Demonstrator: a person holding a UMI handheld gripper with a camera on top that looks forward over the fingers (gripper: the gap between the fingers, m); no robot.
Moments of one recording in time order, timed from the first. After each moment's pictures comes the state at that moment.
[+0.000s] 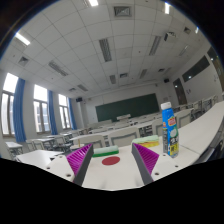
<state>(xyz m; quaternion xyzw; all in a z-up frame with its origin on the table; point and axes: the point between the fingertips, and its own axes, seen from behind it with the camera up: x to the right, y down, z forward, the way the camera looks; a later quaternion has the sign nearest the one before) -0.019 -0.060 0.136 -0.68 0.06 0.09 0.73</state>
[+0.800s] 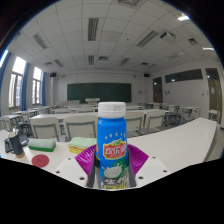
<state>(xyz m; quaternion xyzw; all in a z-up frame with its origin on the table) 0.216 0.071 0.088 -0.75 0.10 -0.08 0.65</state>
